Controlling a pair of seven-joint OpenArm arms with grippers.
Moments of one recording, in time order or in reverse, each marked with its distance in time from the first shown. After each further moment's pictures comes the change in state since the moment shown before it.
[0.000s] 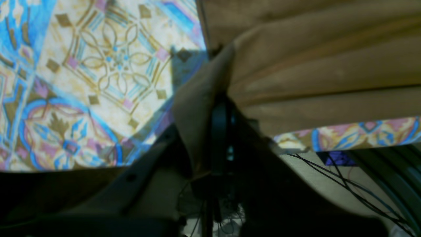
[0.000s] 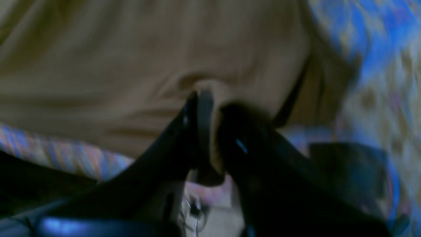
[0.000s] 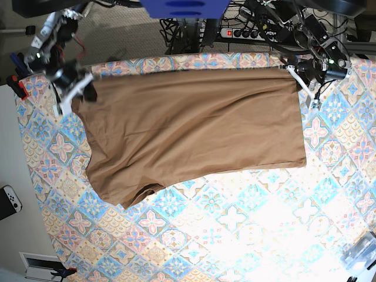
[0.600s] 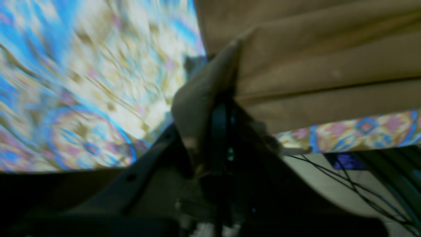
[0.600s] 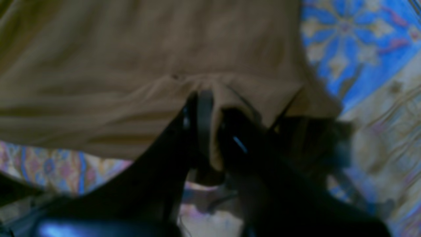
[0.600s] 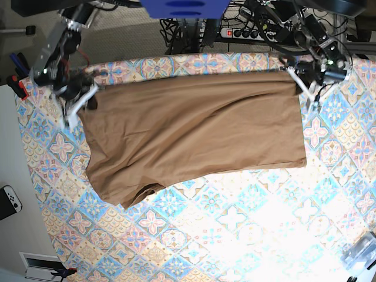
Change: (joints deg) left arm 0.2 -0.2 3.6 4.3 1.5 0.0 0.2; right arm 5.4 0.3 -4.3 -0.2 -9.8 -2.7 -0.4
